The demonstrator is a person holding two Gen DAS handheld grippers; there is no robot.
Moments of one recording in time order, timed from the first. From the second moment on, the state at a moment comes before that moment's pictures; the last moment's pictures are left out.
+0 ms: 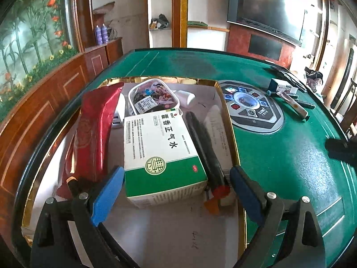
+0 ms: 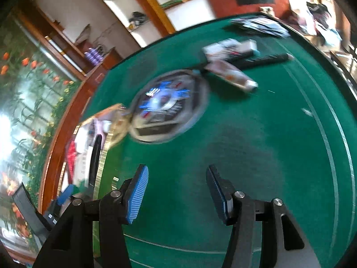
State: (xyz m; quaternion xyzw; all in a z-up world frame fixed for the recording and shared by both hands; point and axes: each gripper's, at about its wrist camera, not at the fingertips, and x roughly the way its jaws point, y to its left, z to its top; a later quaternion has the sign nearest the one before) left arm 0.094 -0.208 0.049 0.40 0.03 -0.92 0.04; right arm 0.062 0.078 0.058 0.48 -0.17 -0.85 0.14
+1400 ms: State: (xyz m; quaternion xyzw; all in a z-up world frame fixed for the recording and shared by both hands) left arm -0.008 -0.100 0.021 0.46 0.24 -0.85 -0.06; right arm -0.249 0.091 0.026 0.60 -0.02 -0.80 -0.04
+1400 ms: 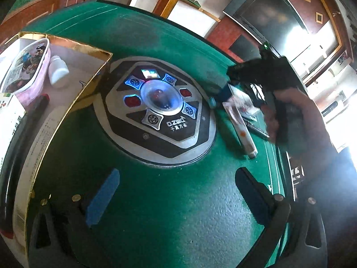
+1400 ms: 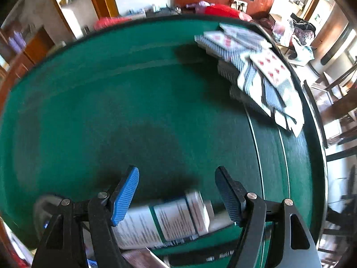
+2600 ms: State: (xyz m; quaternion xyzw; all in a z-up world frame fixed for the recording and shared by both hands) left arm 0.057 0.024 0.058 0.36 -0.19 -0.91 -0.09; right arm 0.123 0.243 0.053 0.44 -0.19 -0.88 0.04
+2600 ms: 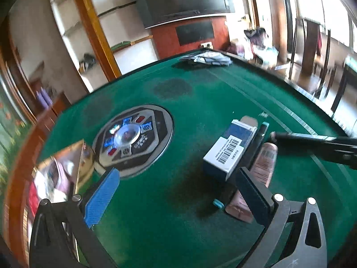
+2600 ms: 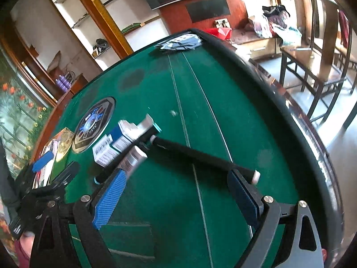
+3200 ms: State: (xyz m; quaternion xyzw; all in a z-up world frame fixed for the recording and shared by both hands) left arm 0.009 0.050 0.034 0.42 -0.14 -0.88 -0.14; right arm 0.145 0.305 0.039 0.42 -0.26 -0.87 0.03
